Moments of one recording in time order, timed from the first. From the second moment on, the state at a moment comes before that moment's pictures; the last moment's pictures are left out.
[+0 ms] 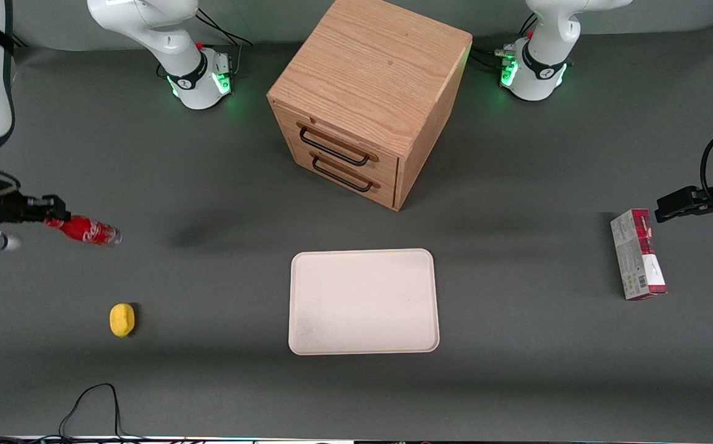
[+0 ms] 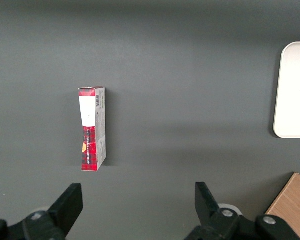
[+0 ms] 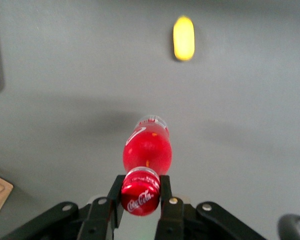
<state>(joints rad) 0.15 0.26 -0.28 -1.48 0.04 1.58 -0.24</state>
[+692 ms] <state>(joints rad) 0.37 0.56 -0.15 -1.10 0.16 1.56 0.26</state>
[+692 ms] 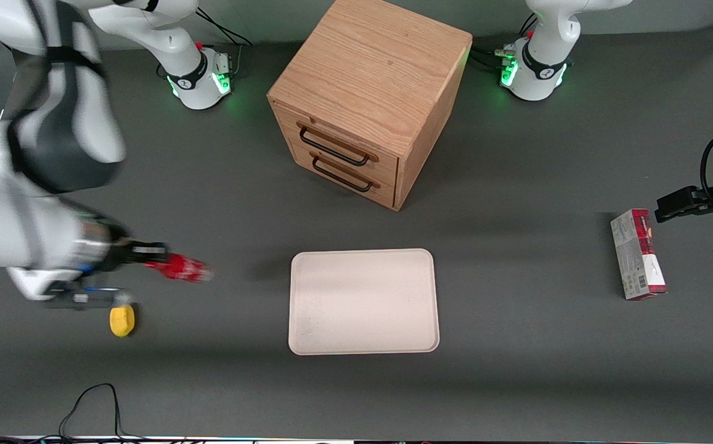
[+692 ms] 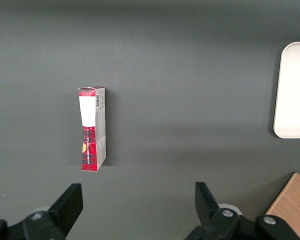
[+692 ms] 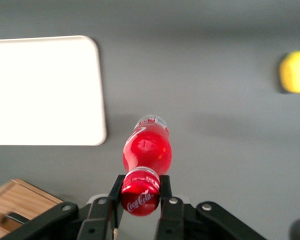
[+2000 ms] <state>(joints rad) 0.50 0.91 -0.10 -0.96 0.15 1.92 0.57</state>
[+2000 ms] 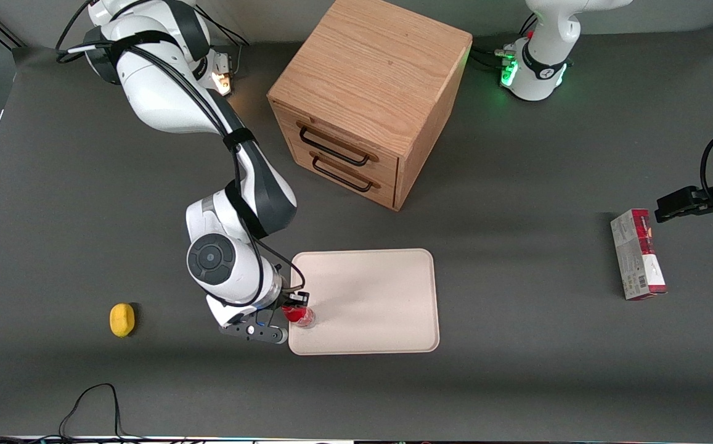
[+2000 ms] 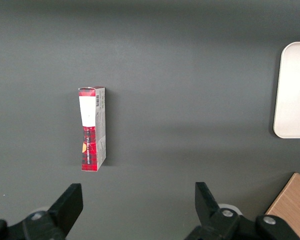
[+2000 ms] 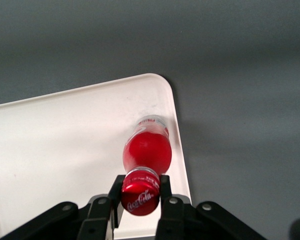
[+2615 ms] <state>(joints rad) 0.50 0.91 -0.10 -0.94 0.15 1.92 0.57</state>
